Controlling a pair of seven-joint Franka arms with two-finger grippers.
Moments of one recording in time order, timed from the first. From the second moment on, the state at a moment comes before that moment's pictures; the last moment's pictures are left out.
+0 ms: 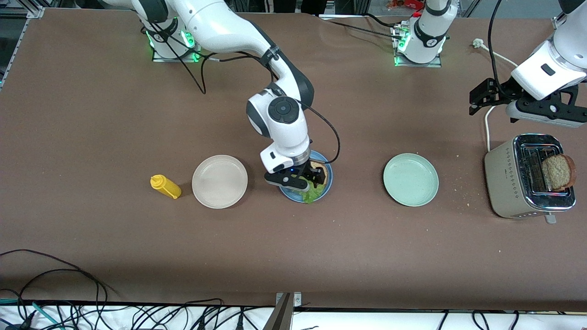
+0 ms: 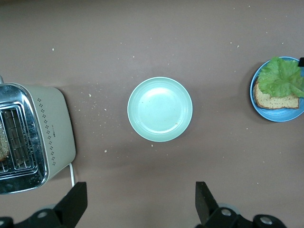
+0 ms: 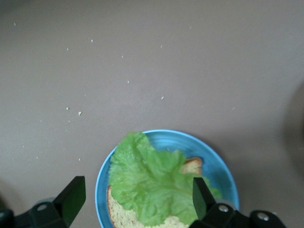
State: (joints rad) left arm -0.07 -0.02 -0.04 -1.64 -0.01 1.61 0.07; right arm 0.87 0.93 -0.23 -1.06 0.15 2.24 0.98
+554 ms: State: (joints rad) left arm -0.07 -0.02 -0.04 -1.64 -0.01 1.61 0.07; right arm 0.73 0.68 -0.20 -1.23 0.15 2.04 0.67
